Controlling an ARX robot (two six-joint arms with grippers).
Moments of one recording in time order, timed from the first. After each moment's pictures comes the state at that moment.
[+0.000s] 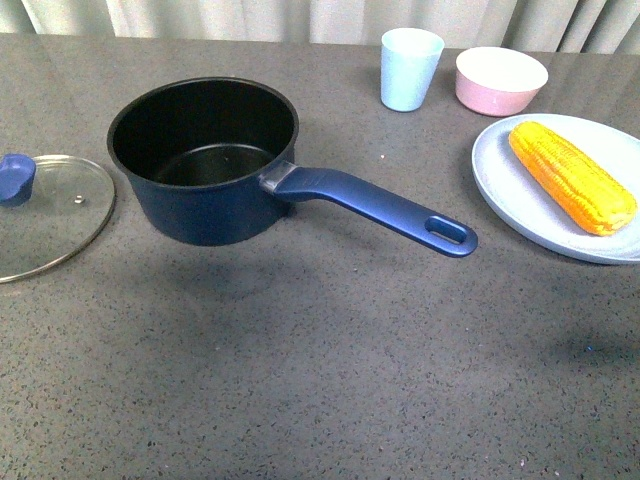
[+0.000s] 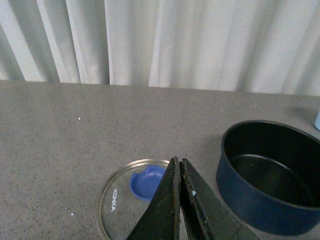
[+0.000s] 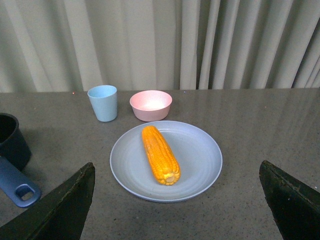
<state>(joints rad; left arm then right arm) 0.00 1.20 0.09 1.08 0.00 -0.01 0.00 0.01 0.02 0.00 0.00 0.00</state>
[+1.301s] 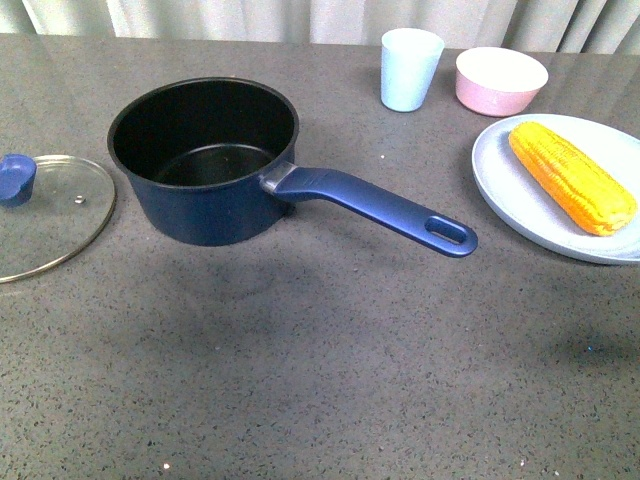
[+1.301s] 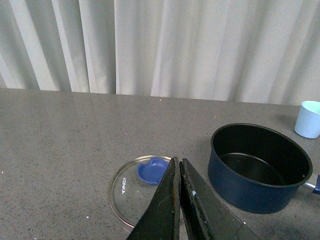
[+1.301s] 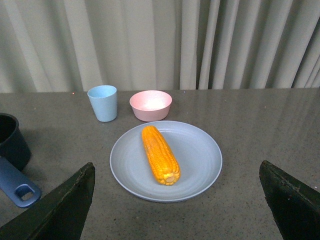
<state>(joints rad) 0.00 0.25 0.01 0.25 0.00 -0.01 0.00 0.01 0.02 0.00 0.00 0.00</state>
